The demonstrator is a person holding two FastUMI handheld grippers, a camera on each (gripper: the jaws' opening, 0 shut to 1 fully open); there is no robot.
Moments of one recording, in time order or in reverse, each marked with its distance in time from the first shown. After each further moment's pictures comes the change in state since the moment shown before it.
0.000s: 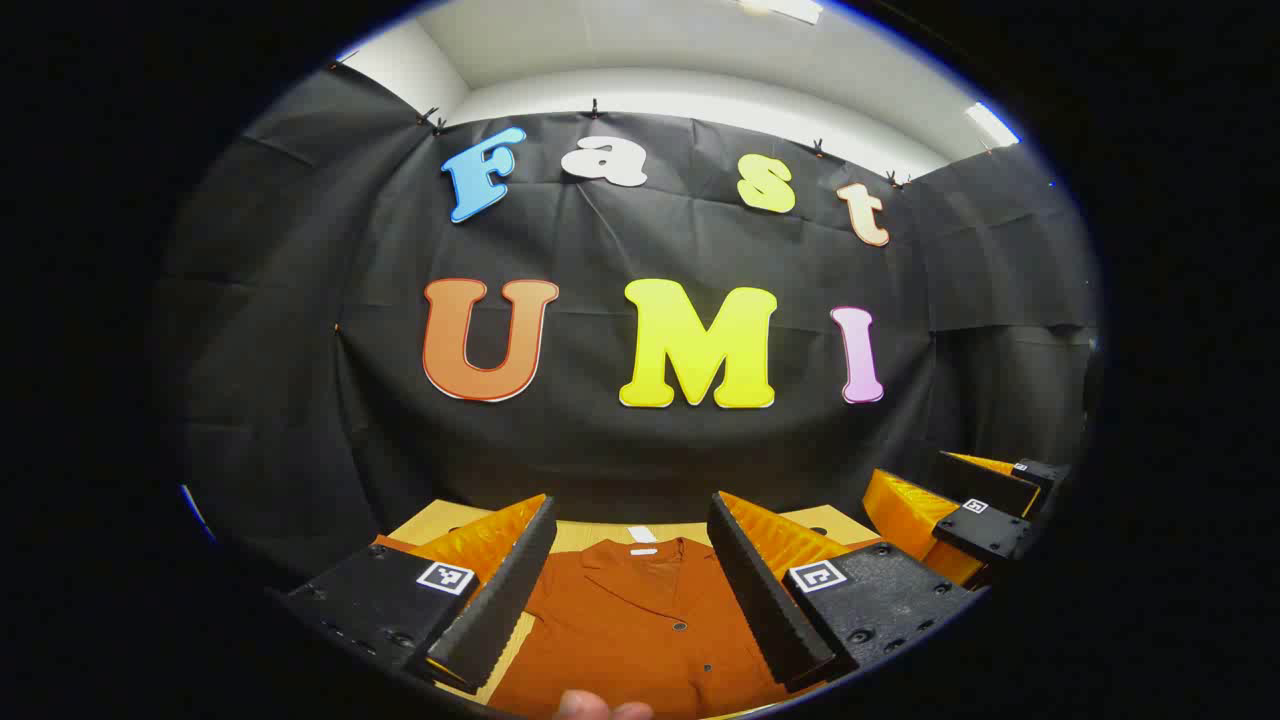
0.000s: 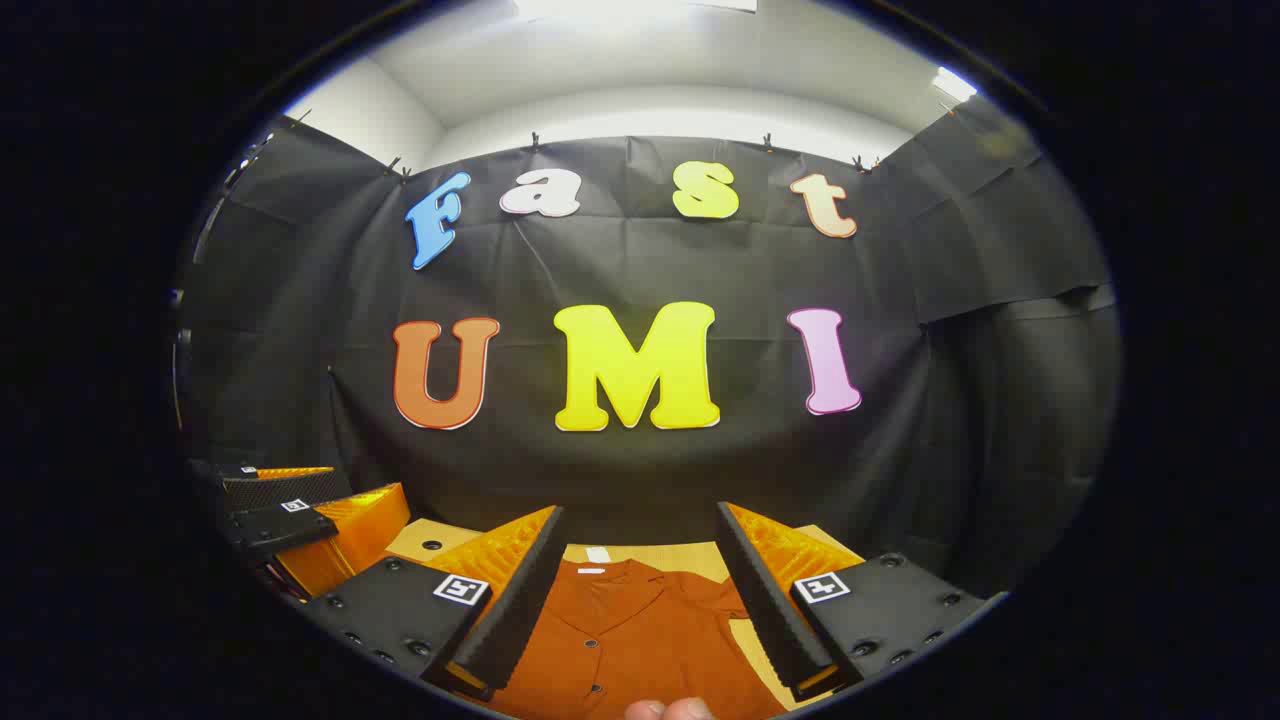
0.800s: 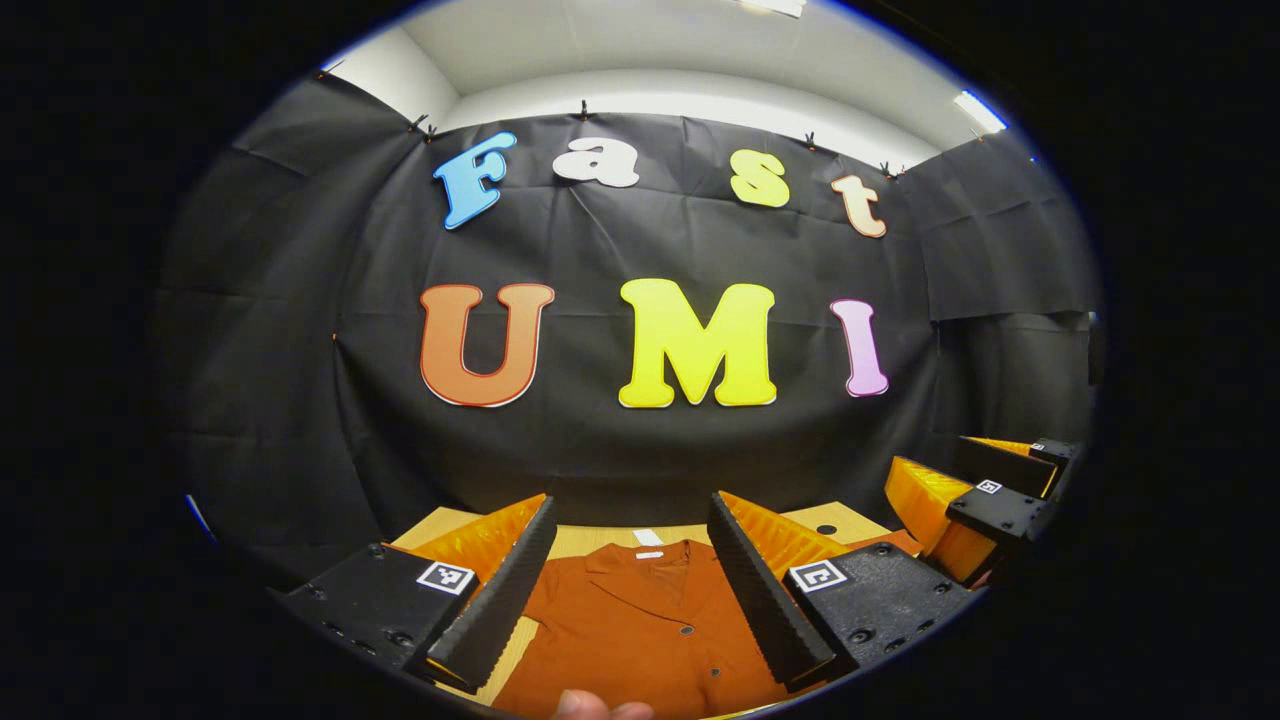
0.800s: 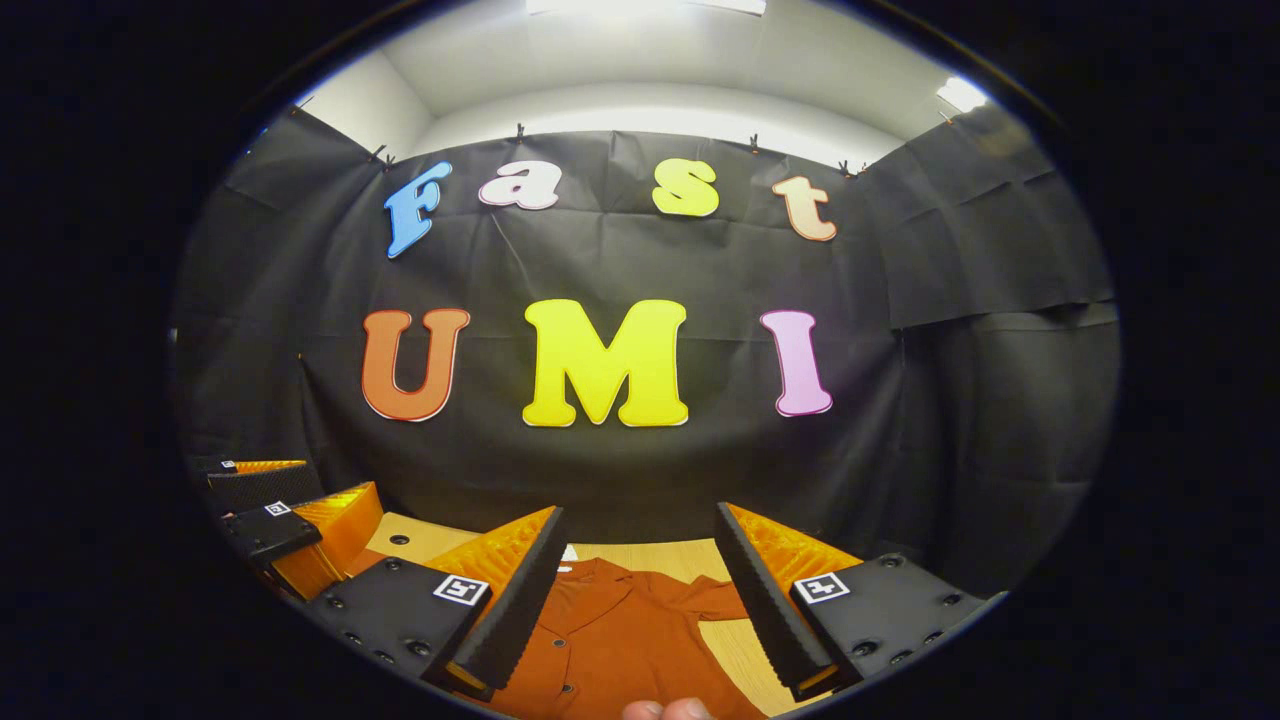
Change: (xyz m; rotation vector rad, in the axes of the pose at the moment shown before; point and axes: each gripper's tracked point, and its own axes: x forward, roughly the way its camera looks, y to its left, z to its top) left arm 0.007 -0.002 -0.008 0.021 -0.011 0.007; right arm 0.004 -0.025 -0.002 -0.031 0.019 -0.077
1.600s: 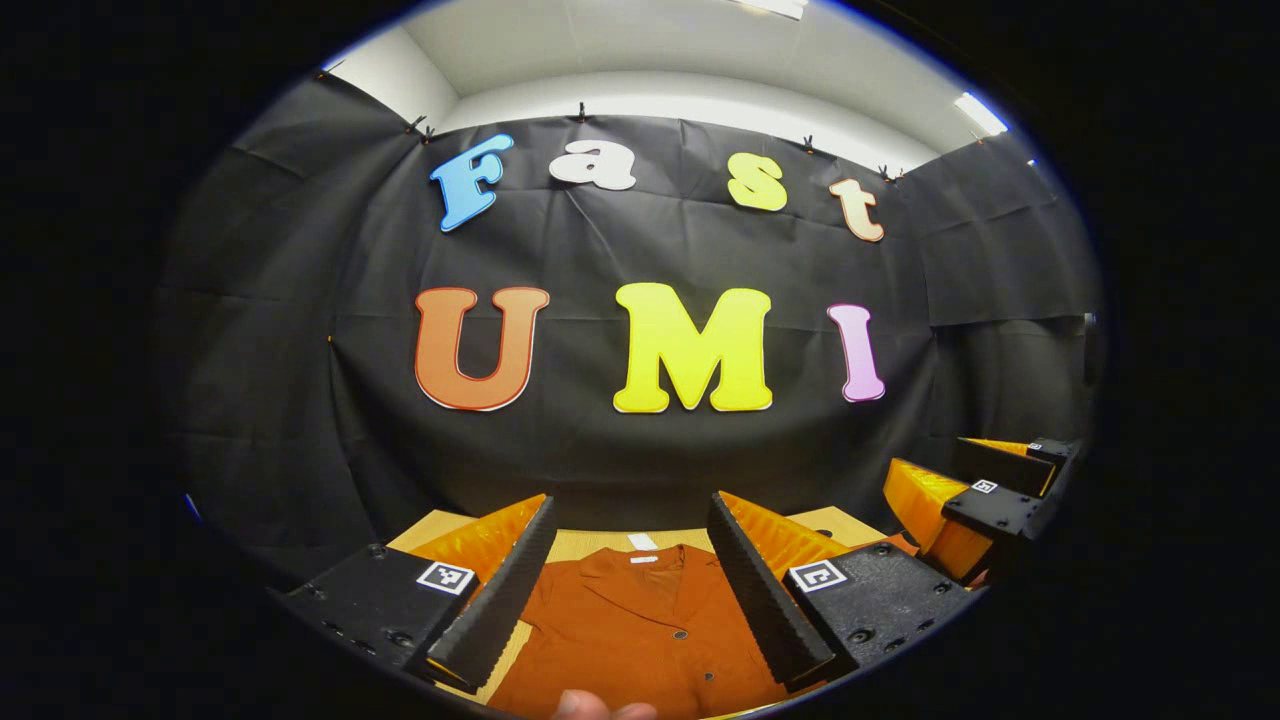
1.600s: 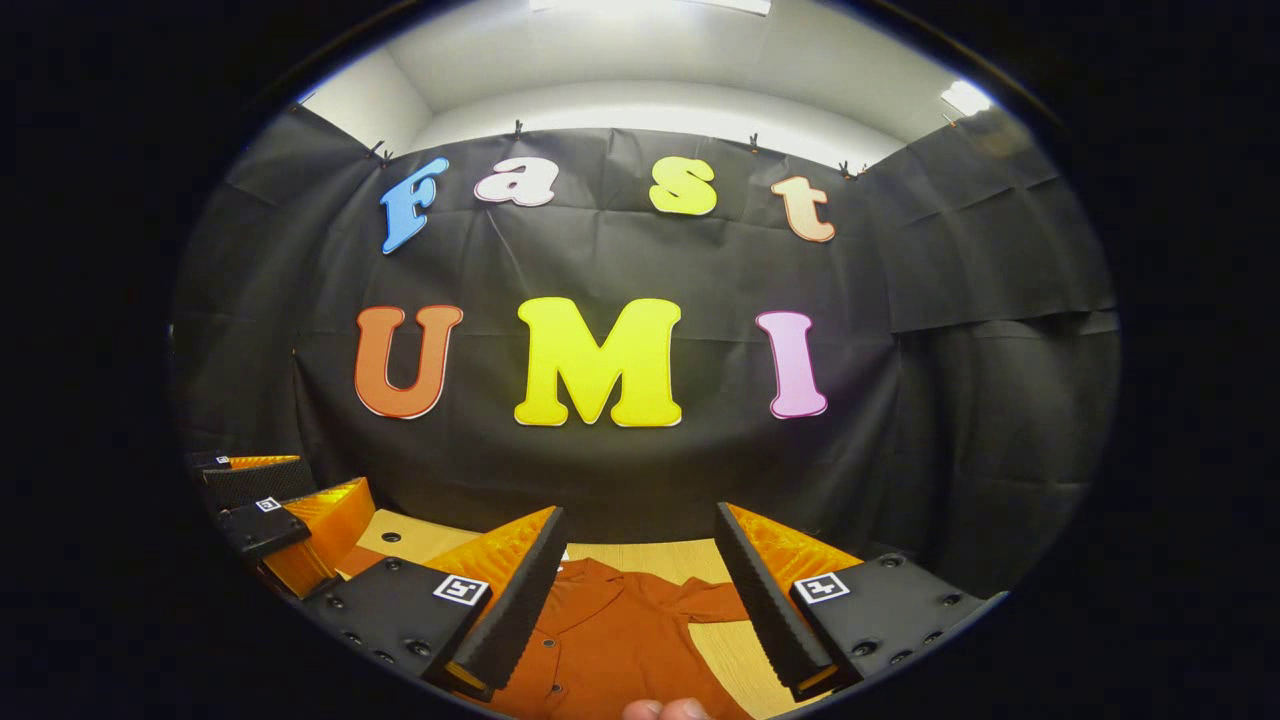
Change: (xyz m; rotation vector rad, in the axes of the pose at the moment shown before) left arm 0.005 -0.002 0.004 0.003 -0.013 -0.012; right arm 0.008 -0.010 0.007 -0.004 -0.003 -0.006
